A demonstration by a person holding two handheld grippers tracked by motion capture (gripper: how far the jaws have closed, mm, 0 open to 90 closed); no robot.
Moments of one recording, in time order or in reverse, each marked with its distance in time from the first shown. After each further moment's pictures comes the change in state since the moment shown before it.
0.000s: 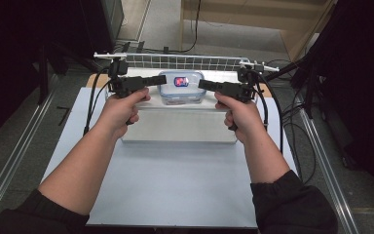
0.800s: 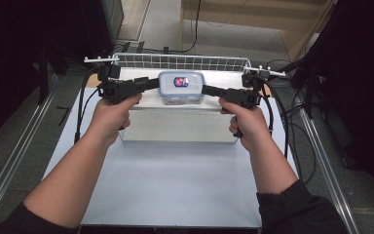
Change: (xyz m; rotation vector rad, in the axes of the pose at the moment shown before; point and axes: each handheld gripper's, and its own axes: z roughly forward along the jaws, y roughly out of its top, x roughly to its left) left arm -0.021 -0.013 -0.032 -0.052 0.108 0.151; right arm 0.009 -0.013 -0.019 -0.005 -0.012 -0.052
